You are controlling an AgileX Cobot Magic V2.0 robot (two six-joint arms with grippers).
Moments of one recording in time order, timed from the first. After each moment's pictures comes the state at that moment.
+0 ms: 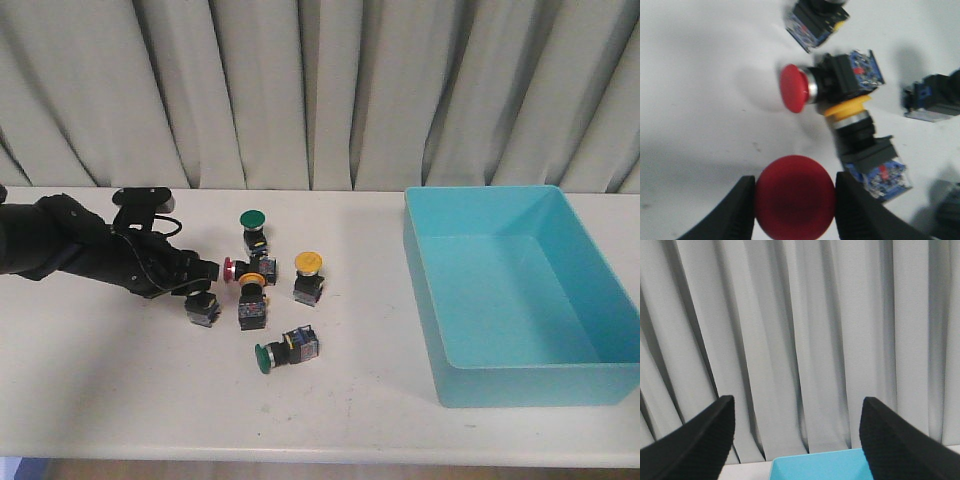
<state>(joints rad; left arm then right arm) -0.12 1.95 -1.18 -0.78 0.43 0.65 0.01 0.50 -0.59 0.03 0.08 0.15</state>
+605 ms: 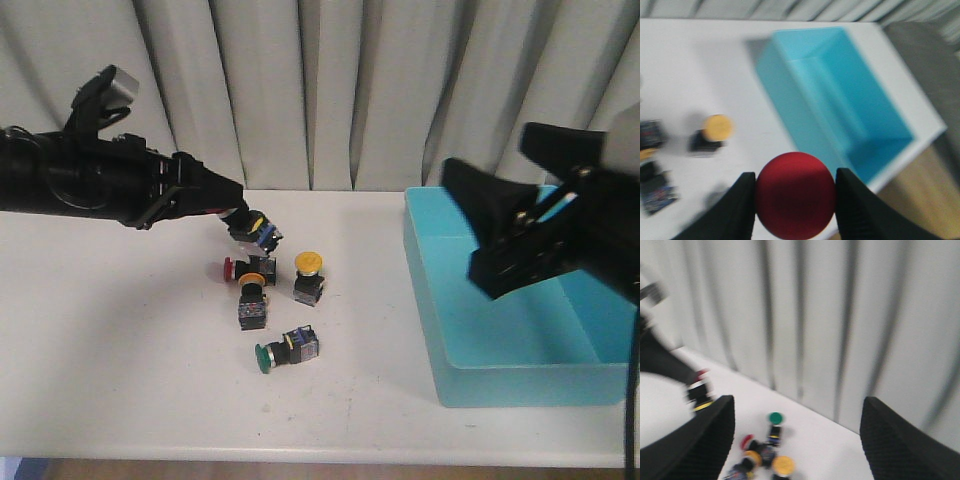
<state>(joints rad) -0.12 1.52 -1.18 -1.14 0.86 0.73 0.54 0.93 -0.73 -0.19 -0.03 0.08</state>
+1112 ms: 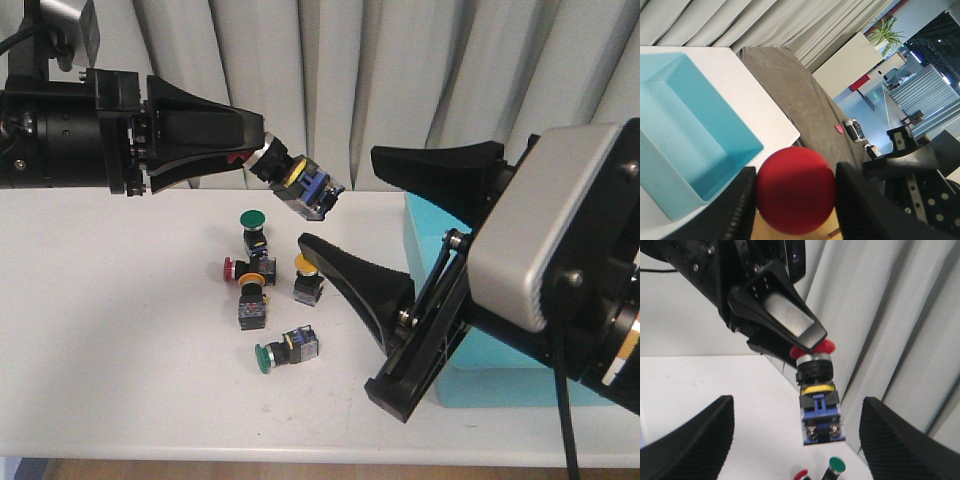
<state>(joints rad) -0.12 1.39 -1.18 -1.45 1.10 0.77 0.82 0.98 -0.76 -0.40 -0.12 0.07</state>
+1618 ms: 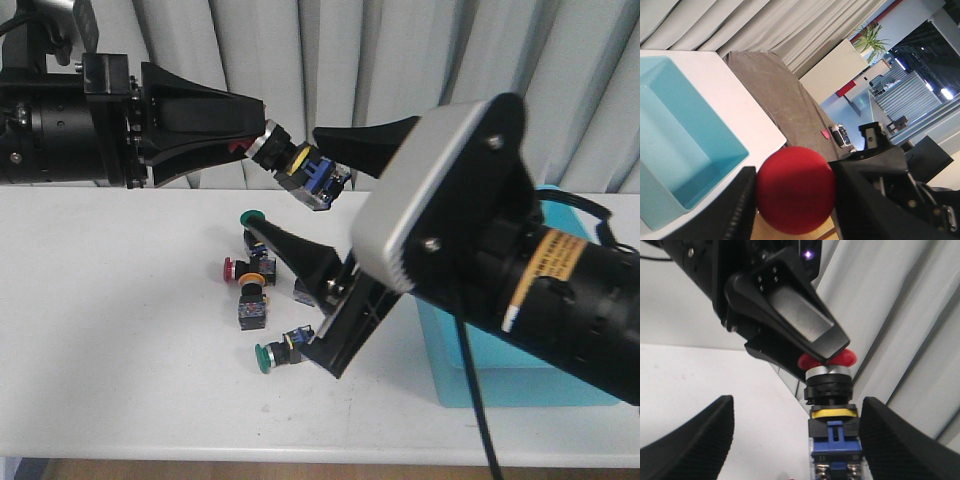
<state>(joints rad) -0.12 1.39 -1.18 -1.51 1.12 0.77 0.82 1.14 -0.86 -0.43 -0.14 0.00</state>
